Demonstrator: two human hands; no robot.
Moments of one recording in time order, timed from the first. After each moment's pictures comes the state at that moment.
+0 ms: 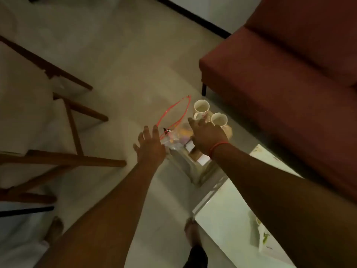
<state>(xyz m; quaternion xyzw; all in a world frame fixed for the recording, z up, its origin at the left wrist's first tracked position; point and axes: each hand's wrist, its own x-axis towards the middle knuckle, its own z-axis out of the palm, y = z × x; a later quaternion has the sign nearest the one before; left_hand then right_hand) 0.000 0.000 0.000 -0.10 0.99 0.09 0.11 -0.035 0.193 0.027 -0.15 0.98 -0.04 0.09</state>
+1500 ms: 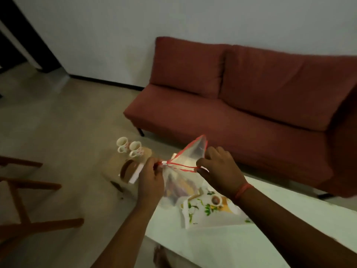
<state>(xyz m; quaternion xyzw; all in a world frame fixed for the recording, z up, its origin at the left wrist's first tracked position) 0.281 0.340 0.182 0.08 0.88 0.47 -0.04 0.335 0.547 0.178 -0.01 0.99 -0.09 -0.11</state>
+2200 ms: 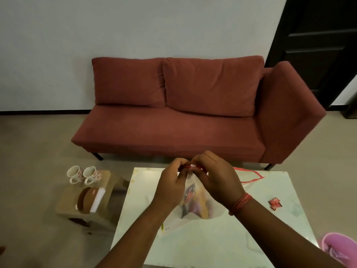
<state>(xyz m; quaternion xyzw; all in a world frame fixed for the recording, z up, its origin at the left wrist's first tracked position) 0.395 0.488 0.221 0.34 0.80 0.47 0.17 0.490 0.609 0.232 0.15 0.93 -0.25 -0.24</state>
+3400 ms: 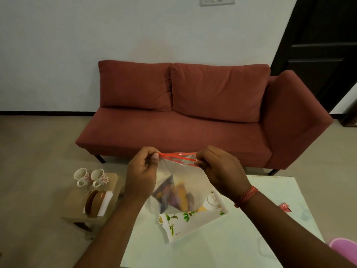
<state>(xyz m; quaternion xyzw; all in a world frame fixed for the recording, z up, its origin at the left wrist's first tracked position) 0.294 0.392 0.261 0.35 0.77 0.54 0.00 0.433 0.567 0.255 0.11 0.94 -0.15 -0.28</state>
